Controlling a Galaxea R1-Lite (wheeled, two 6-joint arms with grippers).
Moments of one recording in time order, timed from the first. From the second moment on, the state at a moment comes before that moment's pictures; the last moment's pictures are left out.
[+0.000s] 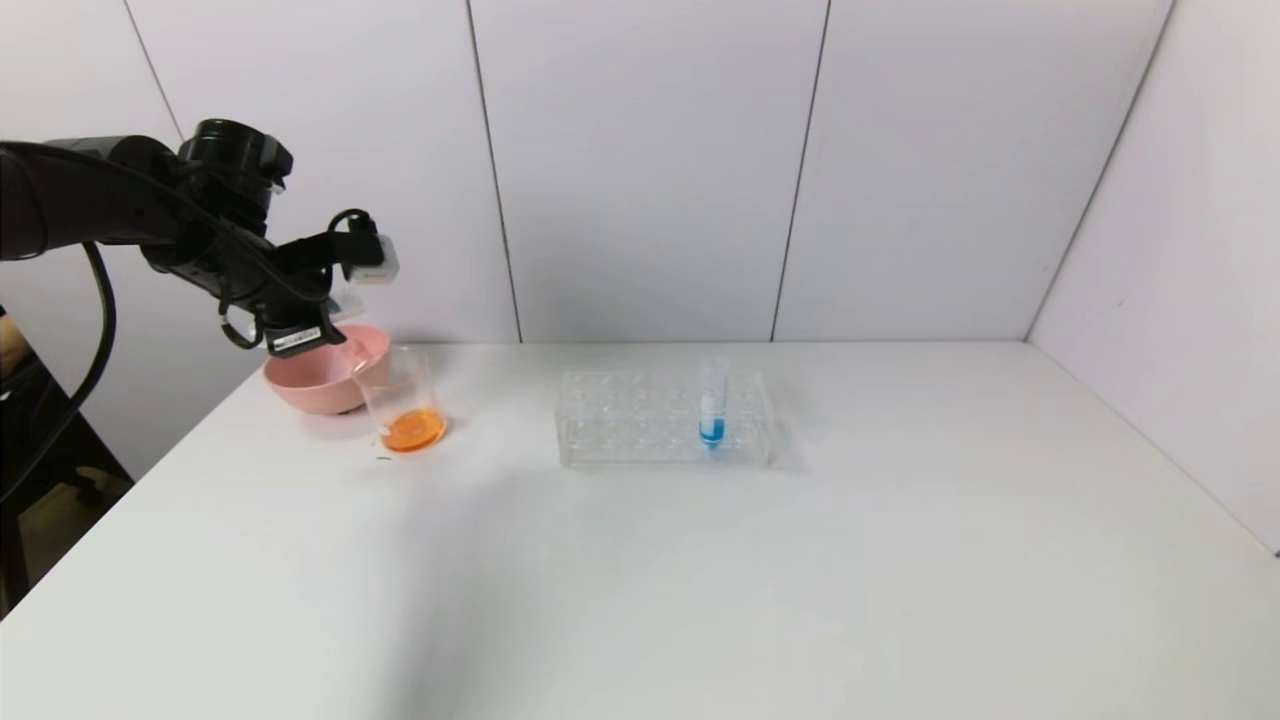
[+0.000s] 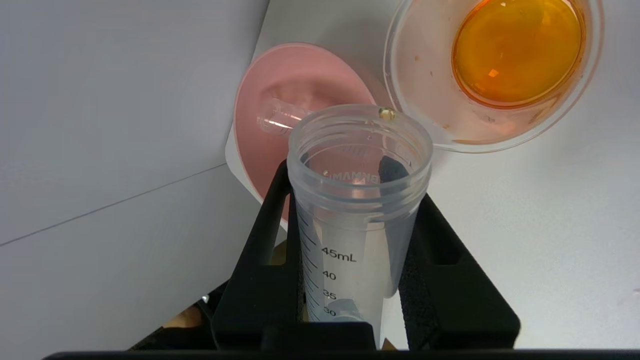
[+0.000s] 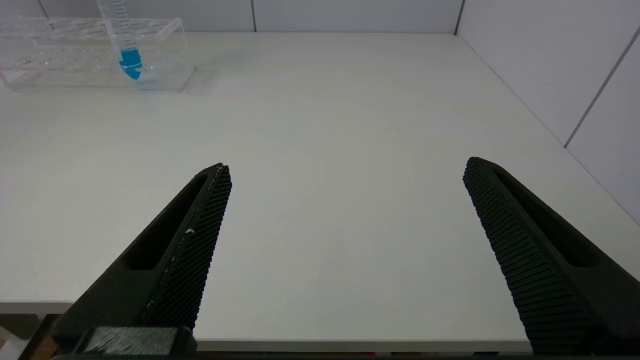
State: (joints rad) left arm 0.04 2.09 -1.98 0.64 -0.02 1.16; right arm 0.00 0.00 0.00 0.00 0.00 0.01
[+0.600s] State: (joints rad) left arm 0.07 2.04 -1.99 0.61 -0.14 0.67; right arm 0.00 0.00 0.00 0.00 0.00 0.01
